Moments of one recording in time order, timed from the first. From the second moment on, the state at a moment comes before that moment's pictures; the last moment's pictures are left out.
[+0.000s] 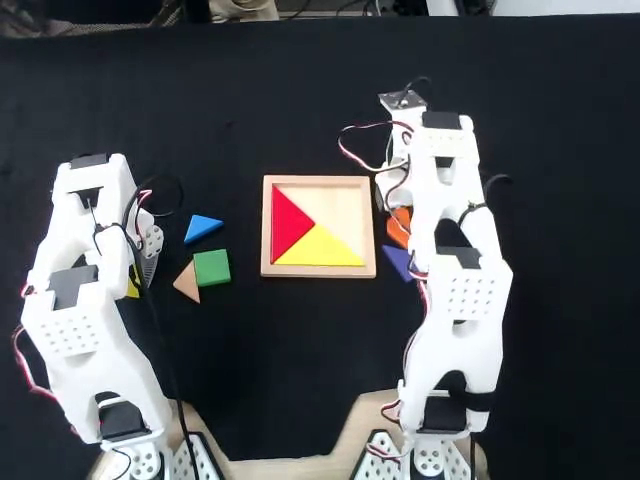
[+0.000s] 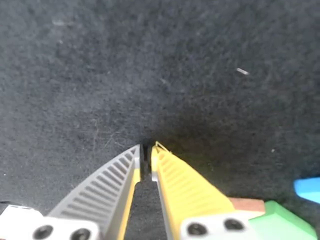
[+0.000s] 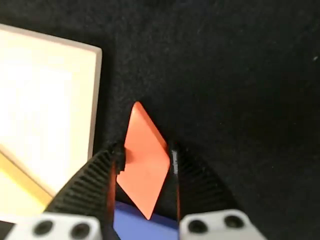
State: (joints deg) left arm -17.3 28.9 3.8 83.4 34.9; right arm 1.6 41.9 -25.4 80.7 14.4
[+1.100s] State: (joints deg) left arm -17.3 28.9 3.8 83.4 34.9; right arm -12.8 37.1 -28.9 90.0 6.4
